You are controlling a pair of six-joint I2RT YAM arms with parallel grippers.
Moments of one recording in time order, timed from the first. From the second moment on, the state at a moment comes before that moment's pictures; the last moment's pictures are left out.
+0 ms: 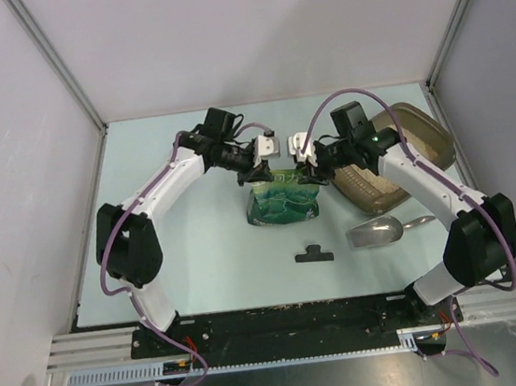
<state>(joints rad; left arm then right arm) -0.50 1.81 1.57 -0.74 0.84 0.94 0.42 1.49 1.29 -0.59 -0.75 -0.97</state>
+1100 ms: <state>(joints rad) -0.51 1.67 1.41 -0.48 0.90 0.95 0.39 1.50 1.21 -0.49 -0.74 -0.82</state>
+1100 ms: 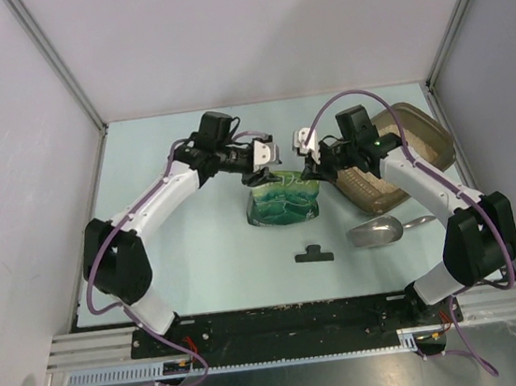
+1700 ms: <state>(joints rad) -0.56 1.78 1.45 -0.41 0.95 0.83 0.38 1.50 1.21 -0.45 -0.74 -0.66</state>
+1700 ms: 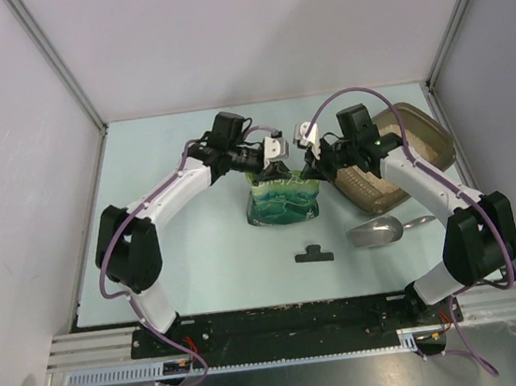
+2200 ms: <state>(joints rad) -0.51 1.78 1.42 -0.30 0.96 0.52 0.37 1.50 1.22 -0.41 -0.80 -0.60</state>
